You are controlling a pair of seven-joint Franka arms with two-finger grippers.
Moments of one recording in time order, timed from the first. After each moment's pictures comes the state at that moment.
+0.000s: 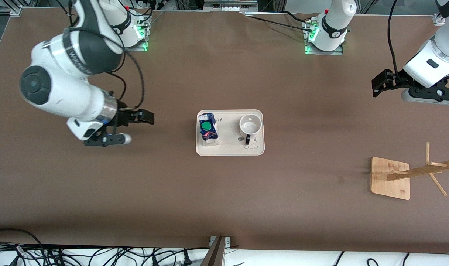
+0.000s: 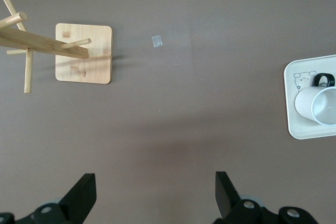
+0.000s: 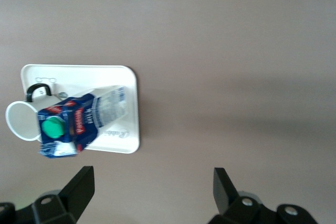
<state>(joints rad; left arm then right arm) -0.07 0.00 -0.03 -1.63 0.06 1.62 0.00 0.39 0.38 -0.03 -1.43 0.24 1.74 0.28</state>
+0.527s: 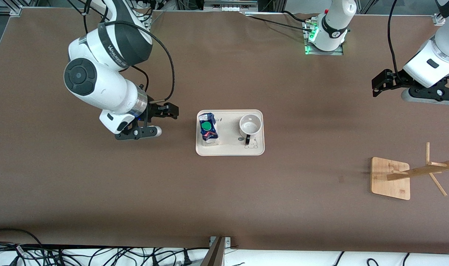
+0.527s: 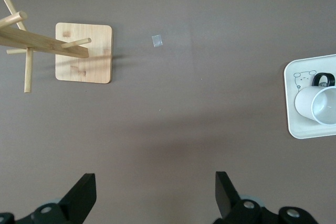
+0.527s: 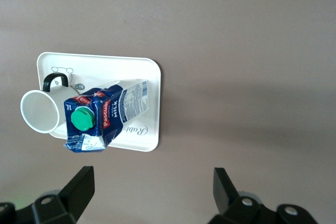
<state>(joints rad) -0.07 0.00 -0.03 -1.63 0.06 1.62 0.00 0.45 0.40 -0.03 -1.43 0.24 1.79 0.29</state>
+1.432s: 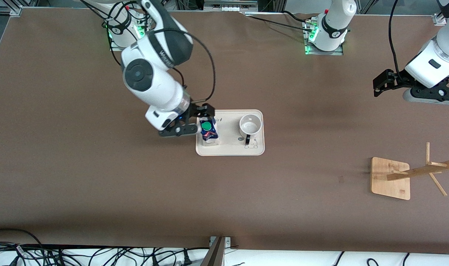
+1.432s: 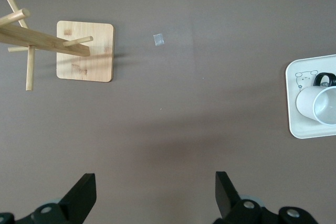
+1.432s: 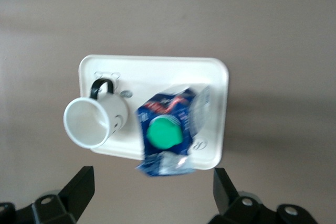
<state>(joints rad) -0.07 0.00 -0.03 -1.63 0.06 1.61 0.00 0.63 0.48 -0.03 -1.43 0.28 1.97 0.45</state>
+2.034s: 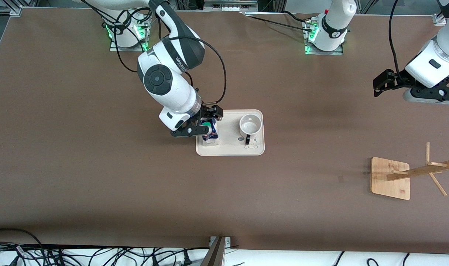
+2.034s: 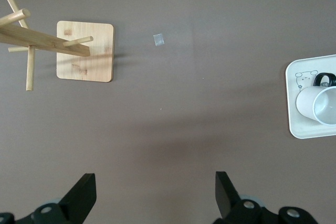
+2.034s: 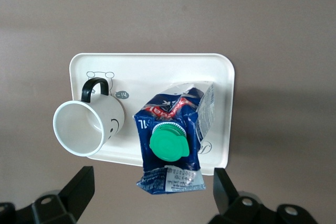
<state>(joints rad) -0.07 0.00 -0.03 -1.63 0.06 1.61 0.00 0.65 0.53 -0.04 -1.43 0.28 2.00 0.47</state>
